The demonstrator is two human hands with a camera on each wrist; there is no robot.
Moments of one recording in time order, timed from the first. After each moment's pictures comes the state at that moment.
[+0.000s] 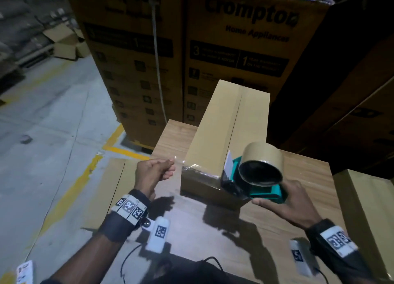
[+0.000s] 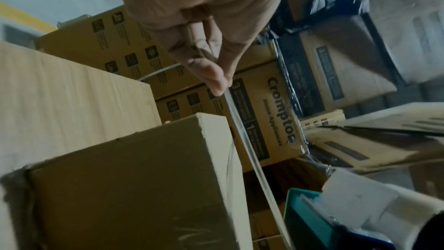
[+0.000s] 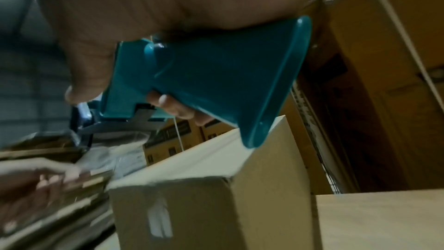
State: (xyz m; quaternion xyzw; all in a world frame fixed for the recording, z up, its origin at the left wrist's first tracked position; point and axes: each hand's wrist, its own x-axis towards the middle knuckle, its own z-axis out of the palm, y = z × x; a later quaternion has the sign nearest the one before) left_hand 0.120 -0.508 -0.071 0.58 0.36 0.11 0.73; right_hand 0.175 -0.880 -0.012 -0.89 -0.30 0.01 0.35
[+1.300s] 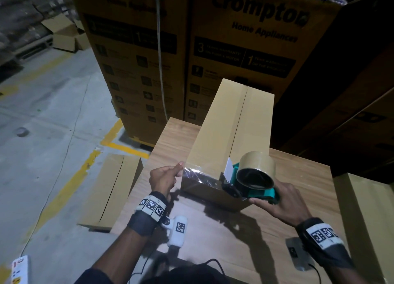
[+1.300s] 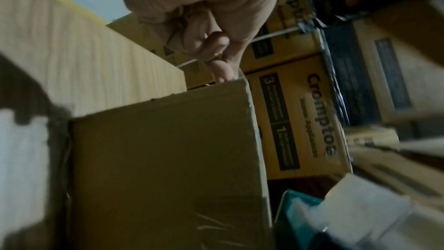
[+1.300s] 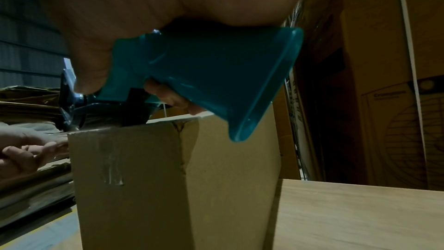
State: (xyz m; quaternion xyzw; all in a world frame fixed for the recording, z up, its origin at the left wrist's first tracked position) left_hand 0.144 -0.535 -0.122 0.55 0.45 0.09 0.70; right_hand 0.208 -0.886 -0.065 -0.92 -0.32 0.00 0.24
